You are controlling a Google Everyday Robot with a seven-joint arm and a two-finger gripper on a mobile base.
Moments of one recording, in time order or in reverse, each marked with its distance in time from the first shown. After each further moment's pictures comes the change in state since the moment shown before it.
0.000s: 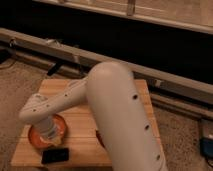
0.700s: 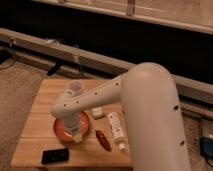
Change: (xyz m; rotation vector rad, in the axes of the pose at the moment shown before) arm 0.090 0.043 0.005 0.000 -0.021 0.238
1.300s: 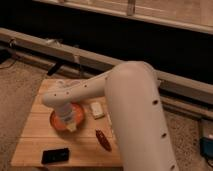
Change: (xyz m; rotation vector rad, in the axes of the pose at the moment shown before) arm -0.017 -0.061 -0.025 0.014 0.049 -0.027
